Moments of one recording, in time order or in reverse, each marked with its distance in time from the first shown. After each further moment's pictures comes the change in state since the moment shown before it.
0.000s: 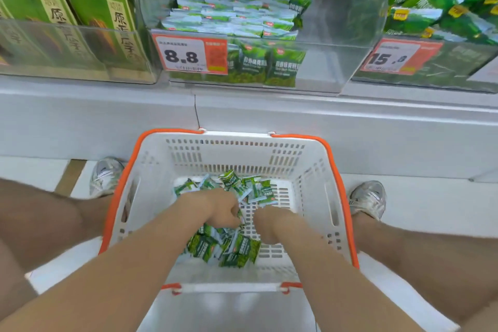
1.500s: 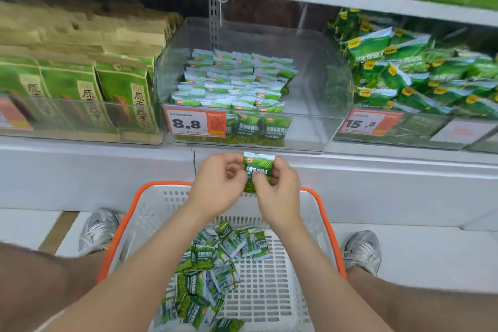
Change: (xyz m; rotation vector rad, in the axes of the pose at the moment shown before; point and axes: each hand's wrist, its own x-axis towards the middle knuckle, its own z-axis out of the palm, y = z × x) left_hand -0.075 0.040 -0.108 -0.889 1.080 0.287; right_hand -0.094 -0.021 -0.123 1.278 1.299 -0.375
